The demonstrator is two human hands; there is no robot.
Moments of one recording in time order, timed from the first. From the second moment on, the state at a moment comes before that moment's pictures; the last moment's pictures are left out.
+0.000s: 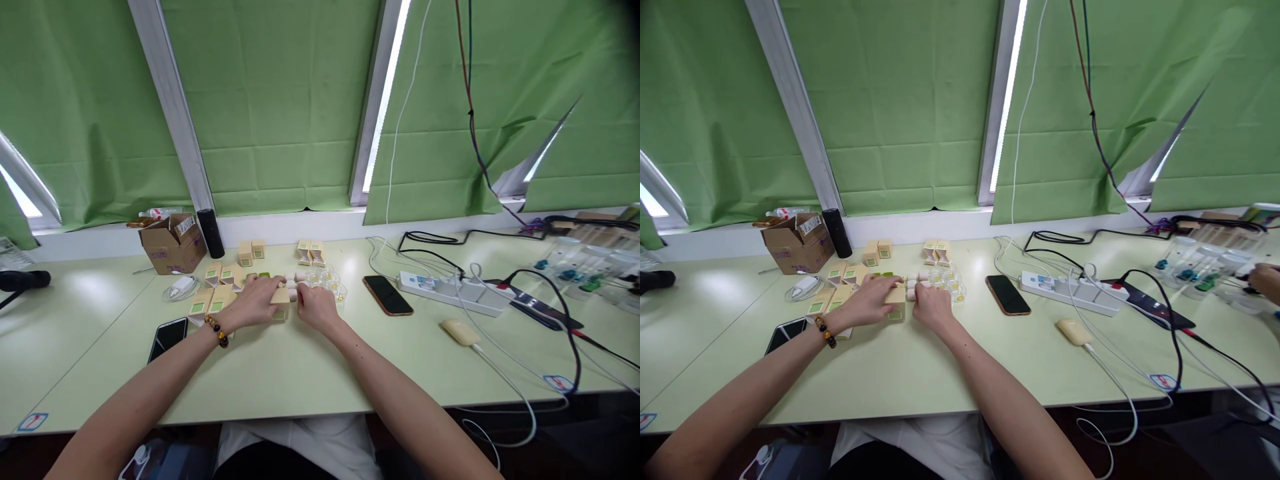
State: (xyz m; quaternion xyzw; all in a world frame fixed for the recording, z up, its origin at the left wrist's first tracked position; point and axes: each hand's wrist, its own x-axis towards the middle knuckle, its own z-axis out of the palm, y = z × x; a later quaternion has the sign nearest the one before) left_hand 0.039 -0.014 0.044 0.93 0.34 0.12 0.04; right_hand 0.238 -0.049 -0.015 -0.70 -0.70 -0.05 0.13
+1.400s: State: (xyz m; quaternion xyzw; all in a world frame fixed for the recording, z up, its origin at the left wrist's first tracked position) left_hand 0.090 0.121 0.000 0.86 0.51 0.02 -0.10; right_hand 0.225 -0.058 -0.015 -0.66 -0.73 -0.05 0.16
